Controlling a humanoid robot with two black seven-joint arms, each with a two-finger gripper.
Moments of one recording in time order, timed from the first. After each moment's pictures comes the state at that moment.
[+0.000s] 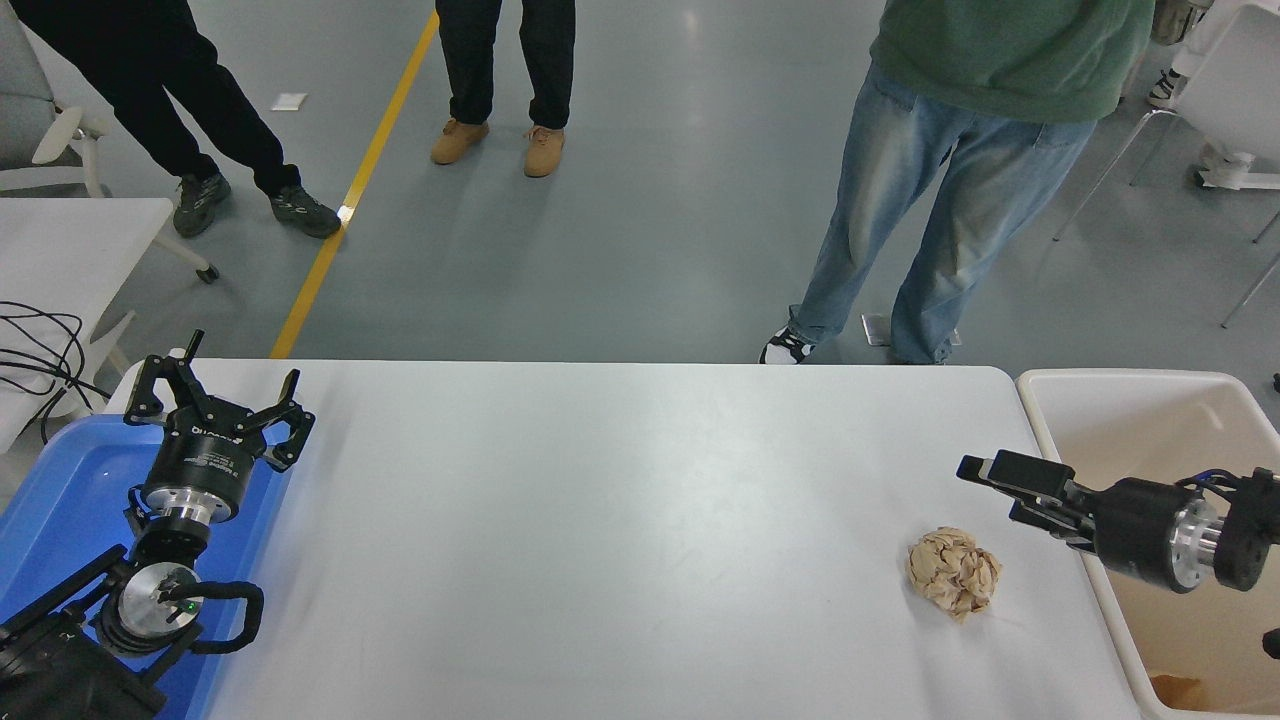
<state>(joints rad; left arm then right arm) -0.36 0.44 -0.96 -0.74 -0.07 -0.48 -0.54 0.63 -1.03 0.29 1.41 -1.10 0.12 0.22</state>
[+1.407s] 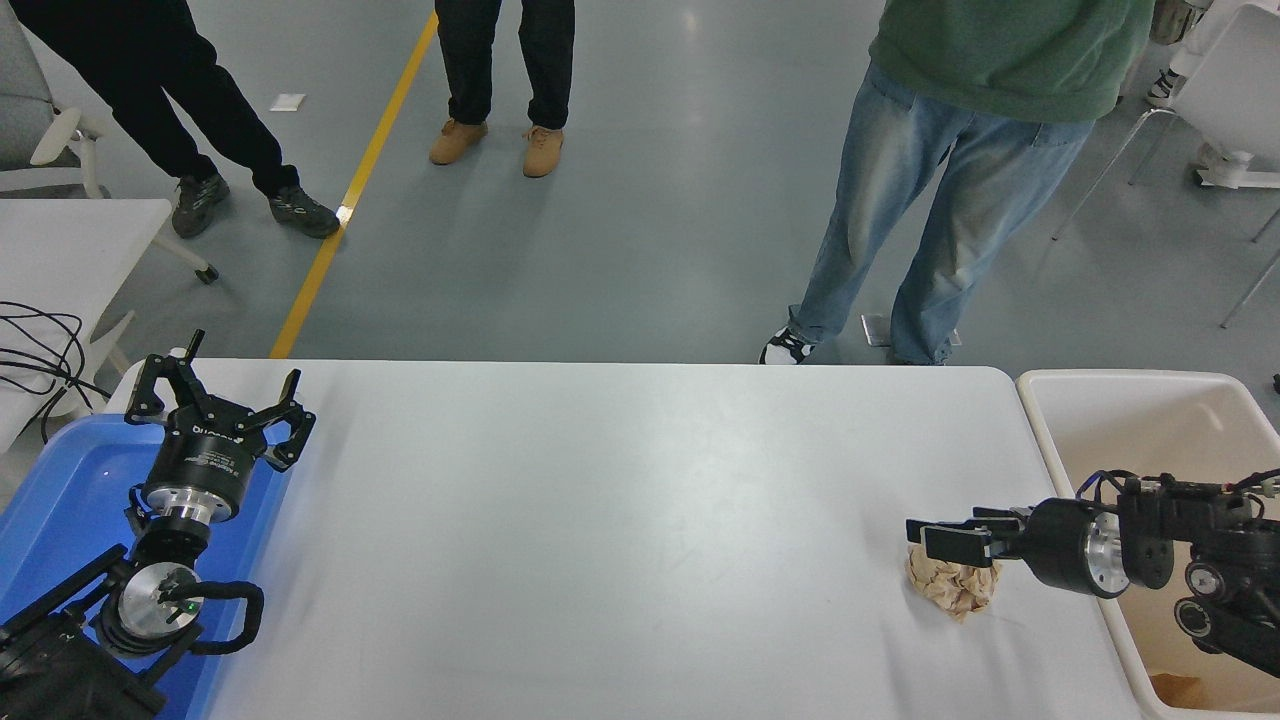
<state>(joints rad) -0.36 0.44 -0.96 -0.74 -0.07 -0.48 -0.54 0.72 -0.80 0.15 1.22 -1.54 0.05 0.21</state>
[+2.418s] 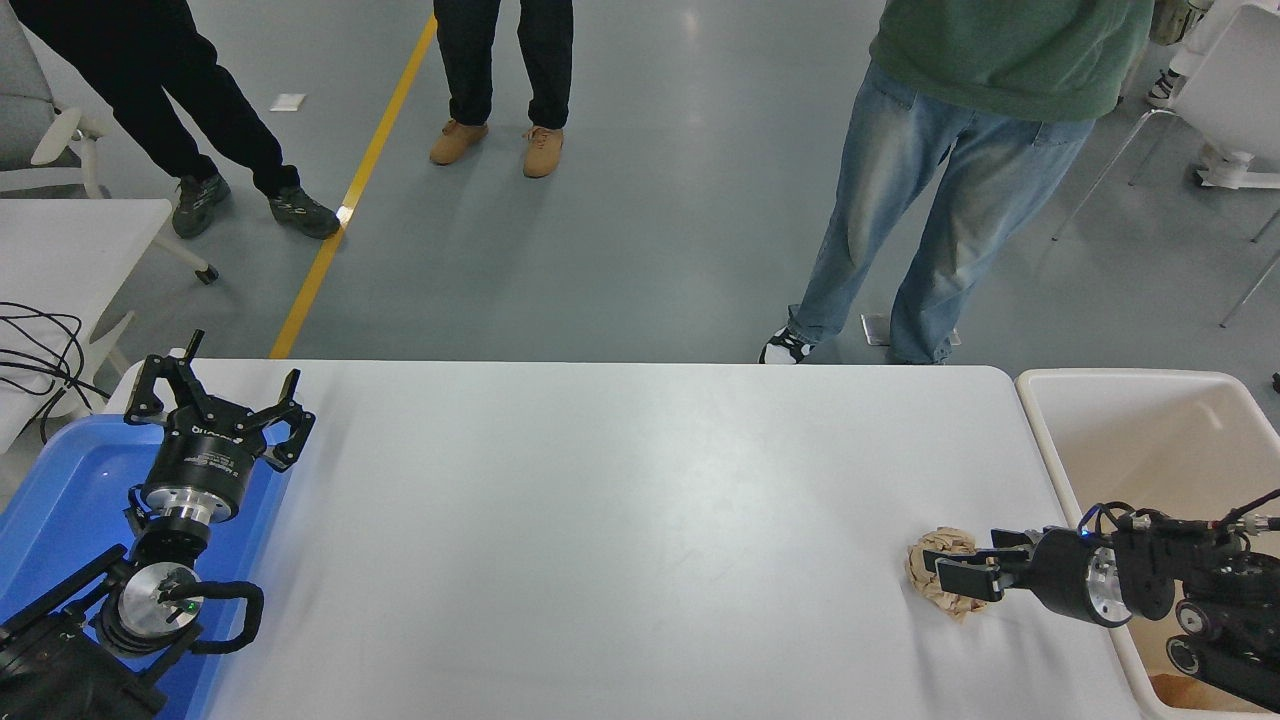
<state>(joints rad) -0.36 0.44 -0.96 -0.74 -0.07 -0.48 -0.54 0.75 -0.76 -0.06 1.10 -1.54 -0.11 0.22</state>
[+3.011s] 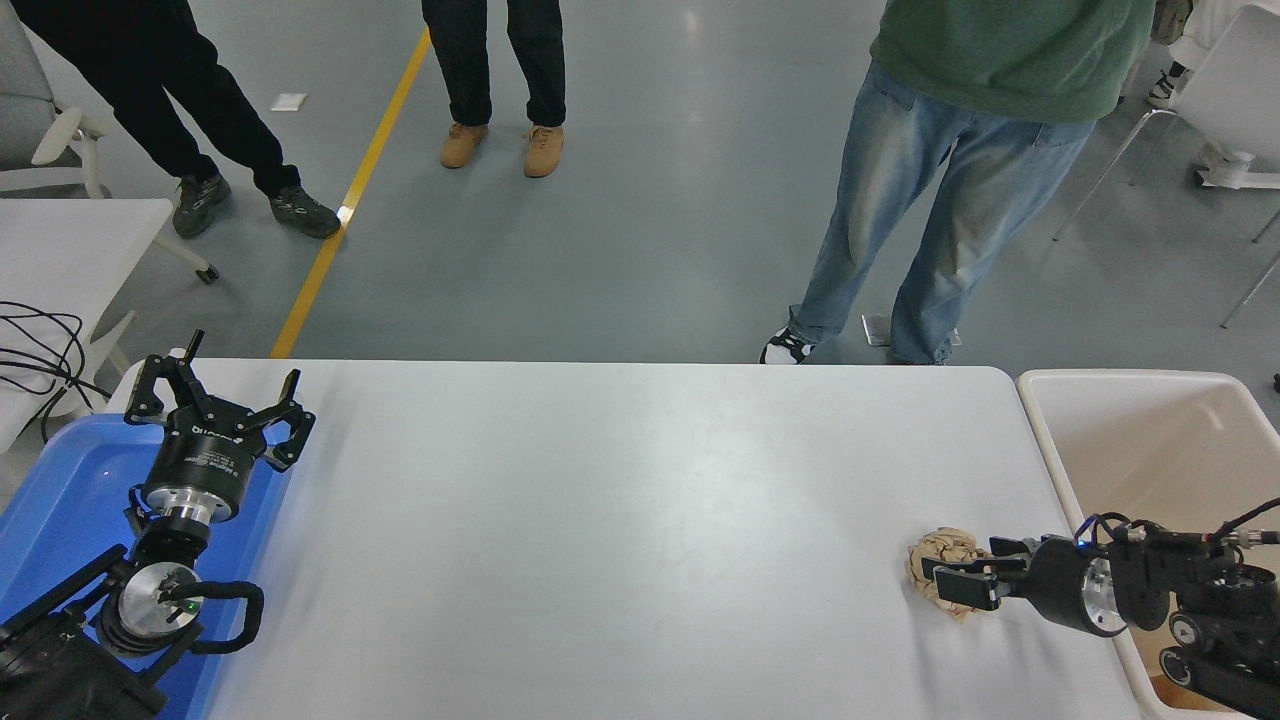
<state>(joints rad) -0.36 0.44 -0.96 -0.74 -0.07 -0.48 -0.54 0.73 -0.72 -0.07 1.08 -1.54 -0.13 0.22</state>
